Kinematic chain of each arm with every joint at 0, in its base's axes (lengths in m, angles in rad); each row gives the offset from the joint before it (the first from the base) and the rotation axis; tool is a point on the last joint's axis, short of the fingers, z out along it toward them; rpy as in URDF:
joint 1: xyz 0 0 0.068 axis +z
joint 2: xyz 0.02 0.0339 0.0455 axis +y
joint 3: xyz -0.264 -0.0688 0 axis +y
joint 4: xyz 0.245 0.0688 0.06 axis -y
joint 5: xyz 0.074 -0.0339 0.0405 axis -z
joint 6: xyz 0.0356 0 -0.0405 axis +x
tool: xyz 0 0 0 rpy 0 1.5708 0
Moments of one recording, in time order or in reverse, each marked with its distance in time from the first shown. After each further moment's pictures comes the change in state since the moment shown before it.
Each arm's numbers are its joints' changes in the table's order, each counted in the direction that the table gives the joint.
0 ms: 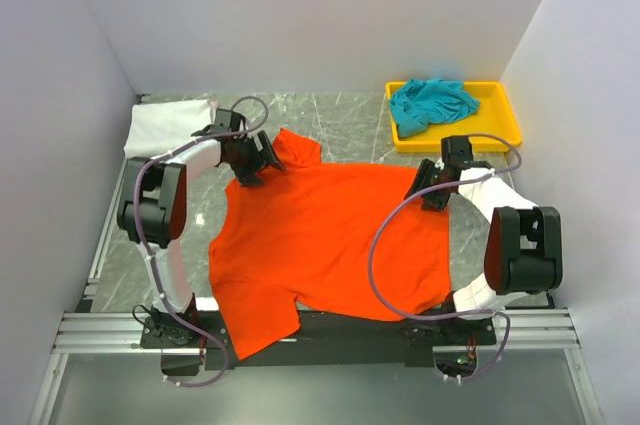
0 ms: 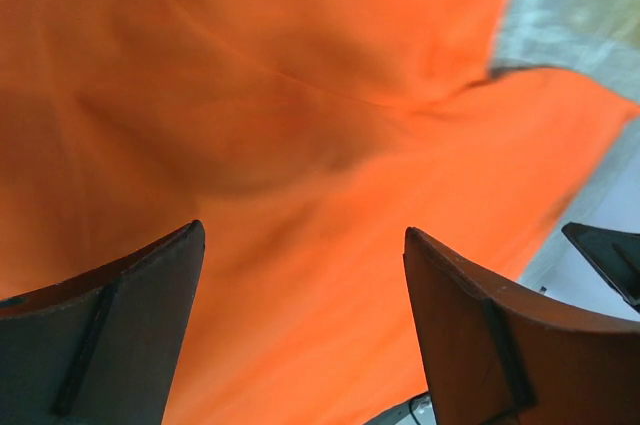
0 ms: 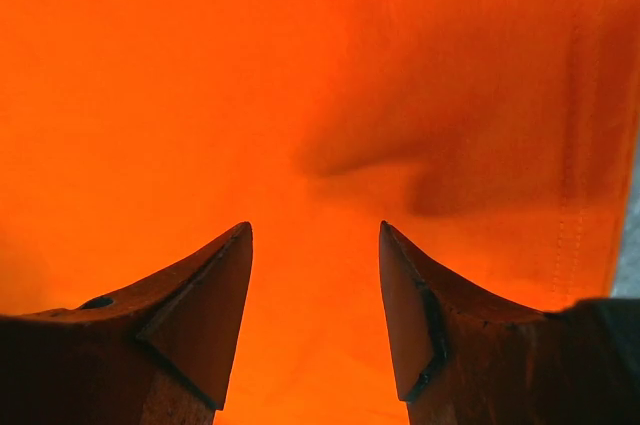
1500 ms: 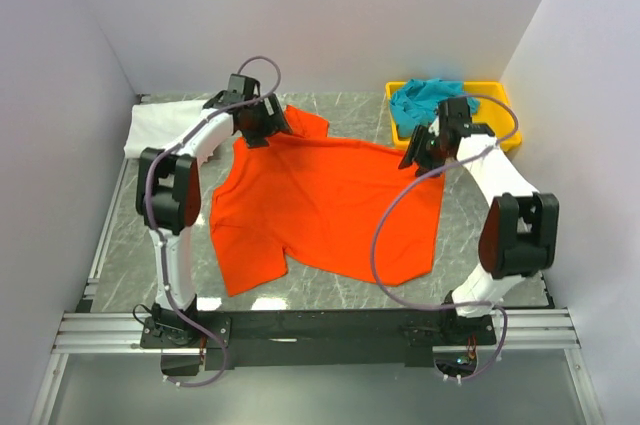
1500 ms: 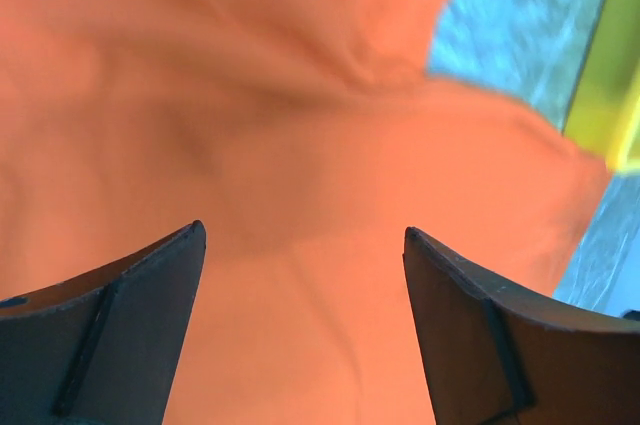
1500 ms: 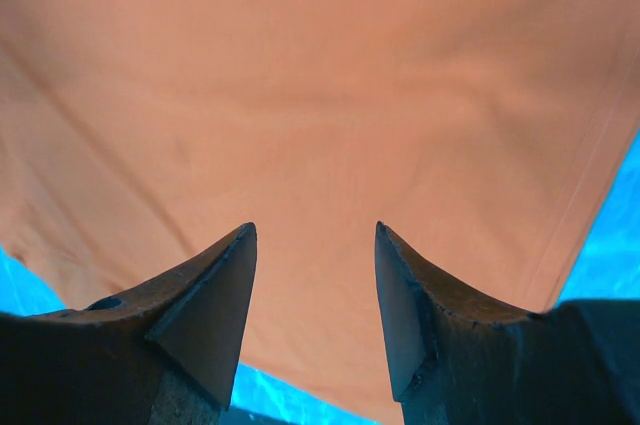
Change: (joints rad) left arm -0.040 0.214 -0.455 -0.092 -0.169 0.045; right arm 0.044 0.146 -0.399 -0.201 -0.051 -0.068
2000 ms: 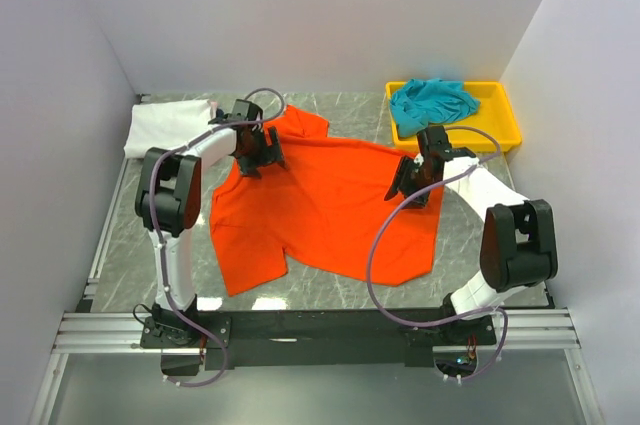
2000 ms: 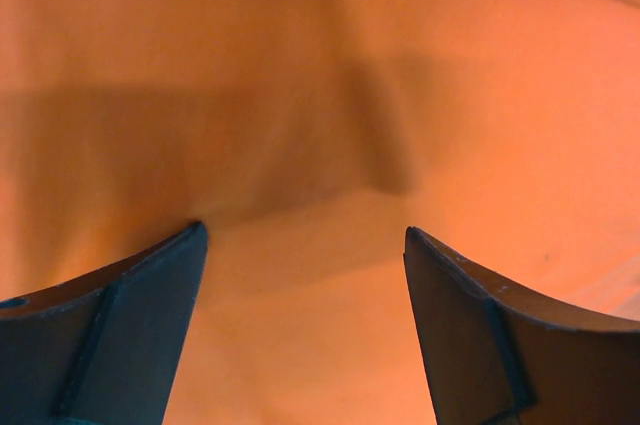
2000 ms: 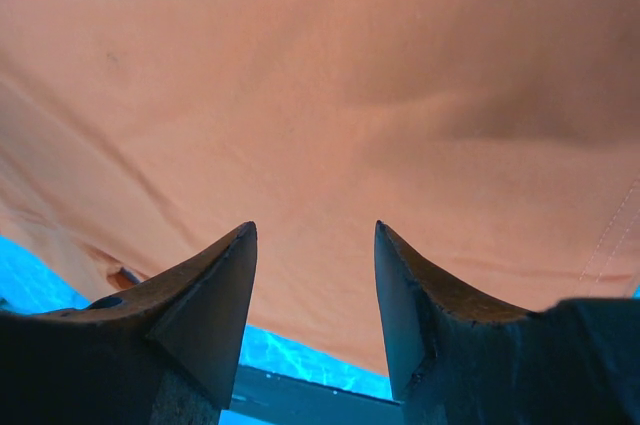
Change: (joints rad) left arm -0.027 -0.066 0.250 -0.045 -0.070 0.072; right arm 0.111 -0.101 0.275 0.040 0.007 0.160
